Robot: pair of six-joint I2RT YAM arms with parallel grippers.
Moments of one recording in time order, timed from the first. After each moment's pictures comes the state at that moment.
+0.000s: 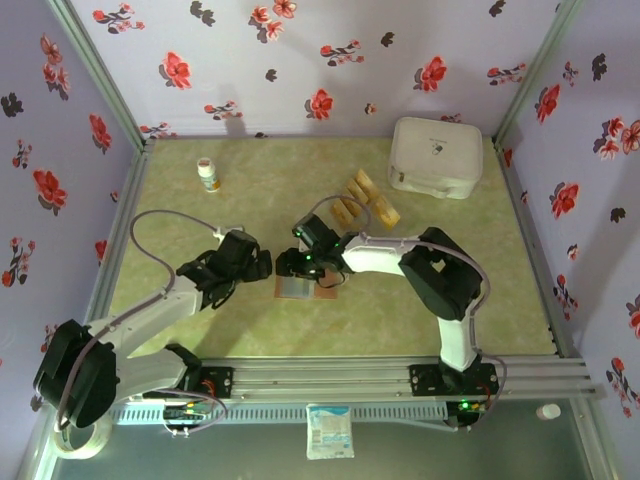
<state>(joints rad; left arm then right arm) -0.64 1.14 0.63 -0.43 -0.35 -0.62 0.88 1.95 1.16 -0.13 -0.35 0.84</state>
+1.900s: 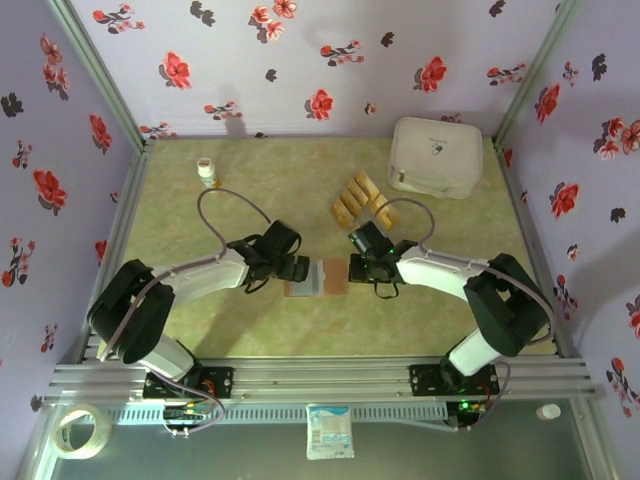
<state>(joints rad) -0.78 1.55 0.86 -0.38 -0.21 -0.46 0.70 1.55 0.80 -0.38 0.03 0.71</state>
